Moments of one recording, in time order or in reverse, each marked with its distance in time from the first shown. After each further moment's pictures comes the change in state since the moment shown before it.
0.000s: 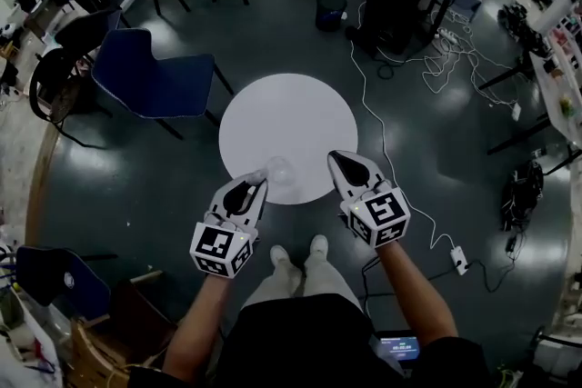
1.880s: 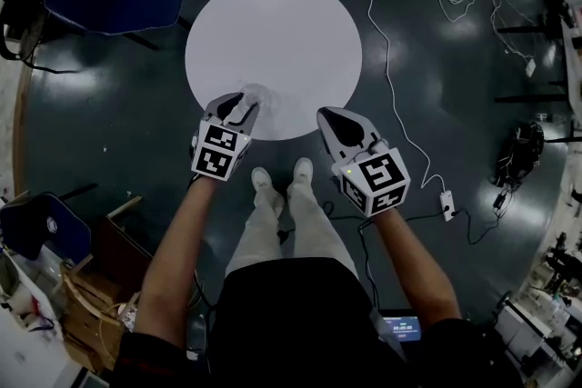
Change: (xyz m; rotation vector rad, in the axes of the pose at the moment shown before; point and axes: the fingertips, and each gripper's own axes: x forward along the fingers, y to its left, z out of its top) left arm 0.136 0.066 -0.205 0.103 0.529 0.009; right arm 0.043 -0.036 -0.132 0.113 0.234 0.097
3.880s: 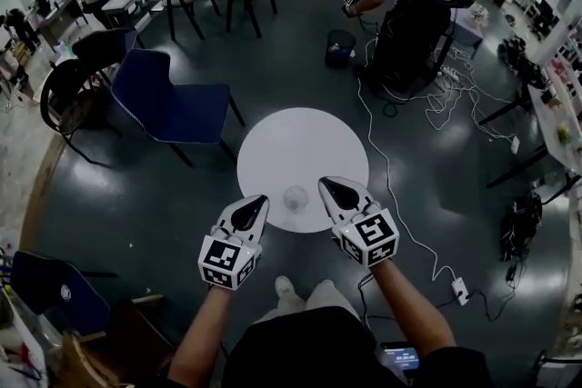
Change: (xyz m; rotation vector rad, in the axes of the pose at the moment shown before) left arm -0.253 -0.003 0.099 -0.038 -0.550 -0.004; right arm -0.026 0.124 0.139 -0.188 -0.232 -0.030
